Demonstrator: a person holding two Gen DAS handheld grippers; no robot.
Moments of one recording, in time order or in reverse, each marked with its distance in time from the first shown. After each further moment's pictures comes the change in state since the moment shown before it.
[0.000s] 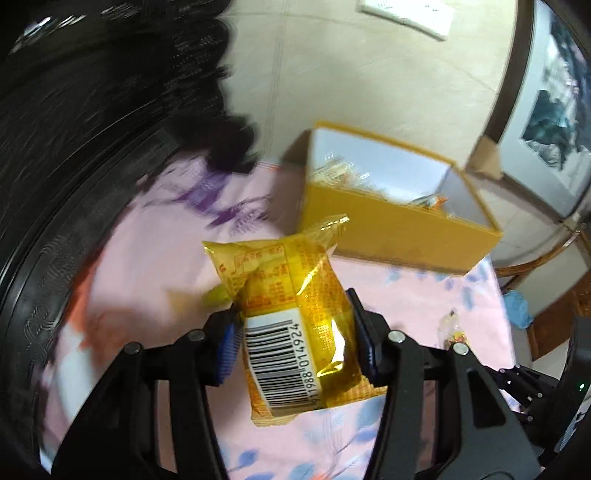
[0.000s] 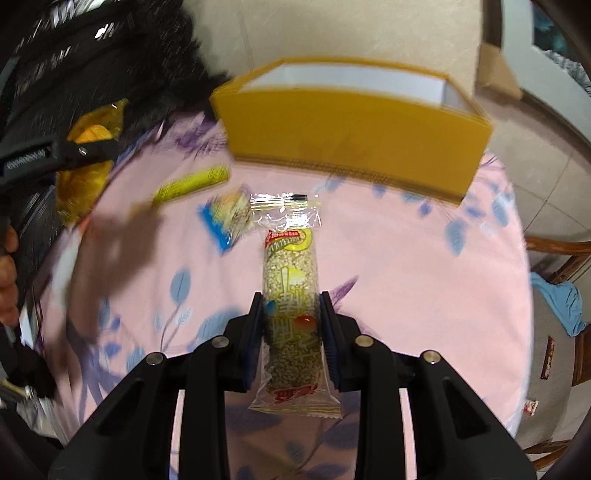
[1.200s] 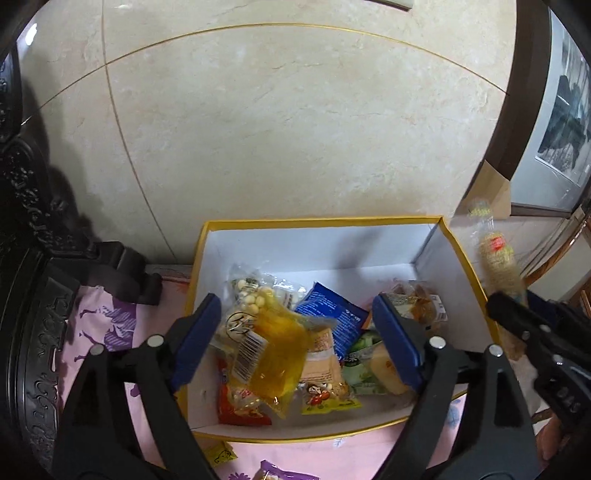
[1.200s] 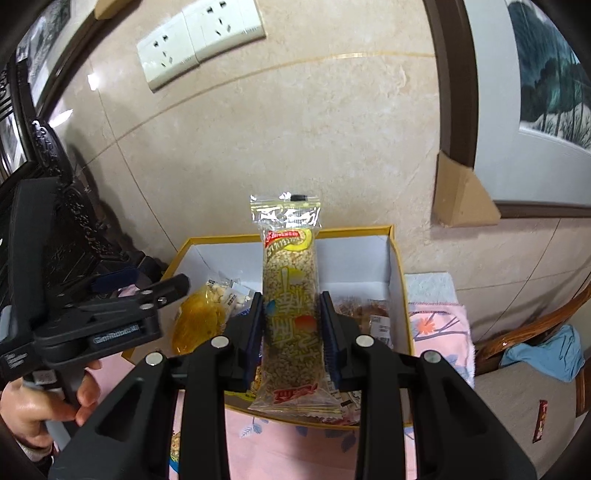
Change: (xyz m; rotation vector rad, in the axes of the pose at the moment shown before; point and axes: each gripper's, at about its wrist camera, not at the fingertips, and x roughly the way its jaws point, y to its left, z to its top) left arm 0.132 -0.119 0.180 0.194 0.035 -0.008; right arm 0.020 -0.101 0.205 0.190 -0.210 -0.056
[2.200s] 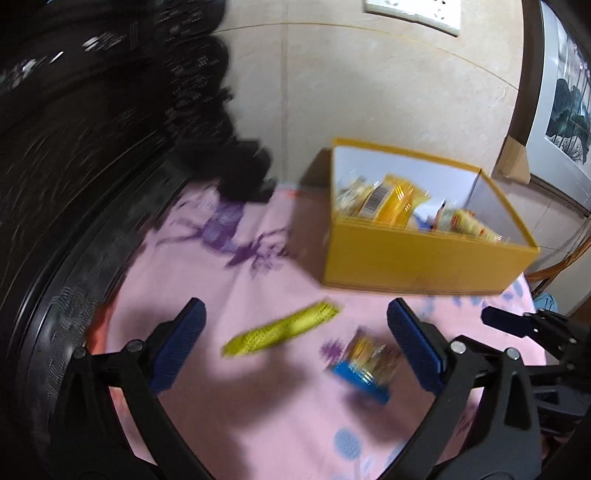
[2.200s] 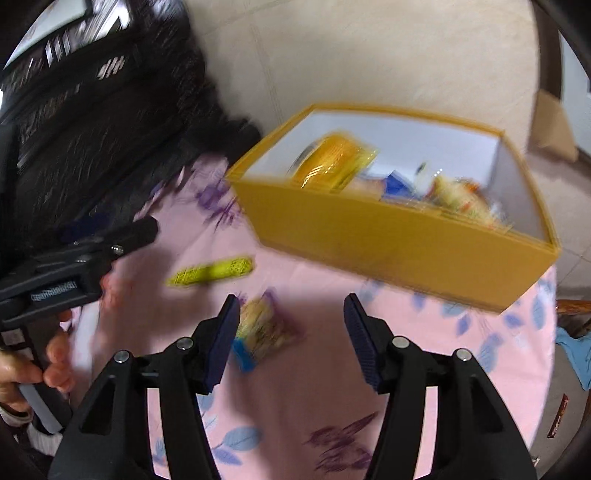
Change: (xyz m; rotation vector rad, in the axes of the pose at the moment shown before) left arm -0.109 0.094 -0.182 -0.155 -0.047 0.174; right arm -0.009 0.105 -0.166 -0.258 0.239 0.232
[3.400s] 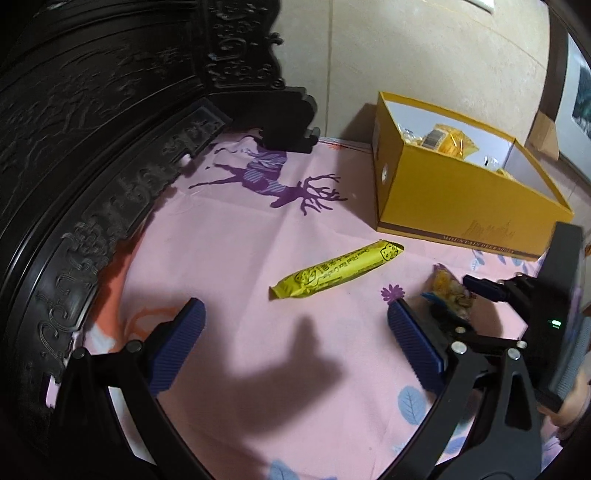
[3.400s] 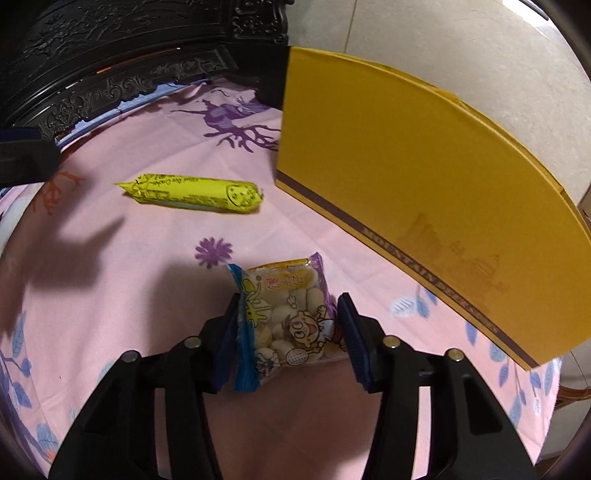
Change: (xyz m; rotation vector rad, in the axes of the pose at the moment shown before) left arm 0.033 0.037 -0.048 -0.010 0.082 0.056; right arm 0.095 0.019 -0.030 -0.318 0.014 -0.179
